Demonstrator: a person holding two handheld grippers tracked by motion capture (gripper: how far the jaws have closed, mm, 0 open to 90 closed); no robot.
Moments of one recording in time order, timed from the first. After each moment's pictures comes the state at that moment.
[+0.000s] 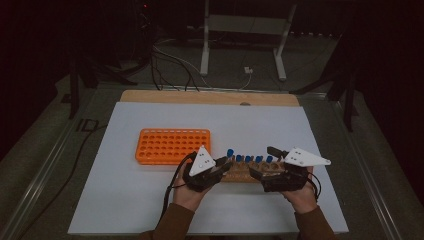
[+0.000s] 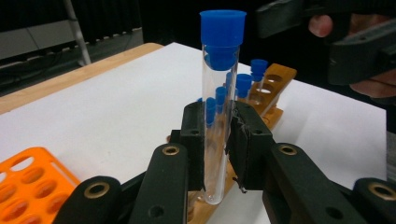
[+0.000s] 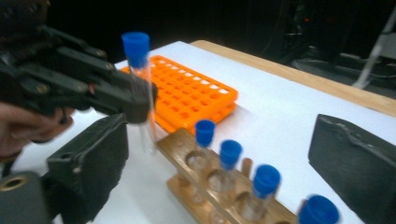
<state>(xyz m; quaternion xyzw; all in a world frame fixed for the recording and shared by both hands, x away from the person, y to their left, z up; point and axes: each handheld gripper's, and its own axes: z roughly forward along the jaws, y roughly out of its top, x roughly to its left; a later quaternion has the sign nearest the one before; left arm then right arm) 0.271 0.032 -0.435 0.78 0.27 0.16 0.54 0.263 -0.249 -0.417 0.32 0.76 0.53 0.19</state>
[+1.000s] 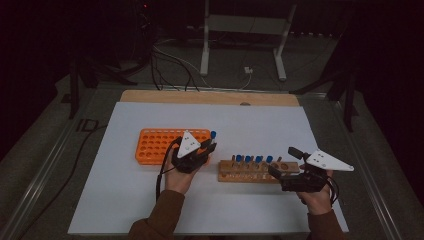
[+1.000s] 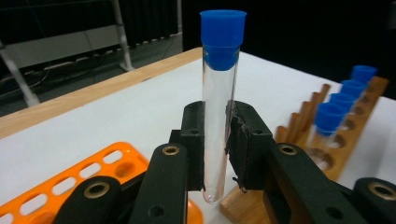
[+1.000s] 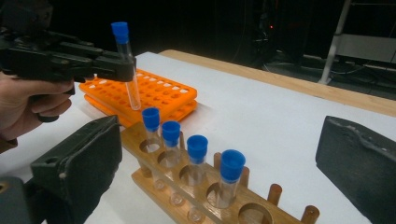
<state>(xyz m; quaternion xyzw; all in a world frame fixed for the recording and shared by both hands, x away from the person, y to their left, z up) 0.319 0.060 -0.449 0.76 0.31 0.21 0.53 0.259 -0.293 -0.422 0.37 0.72 0.55 0.21</state>
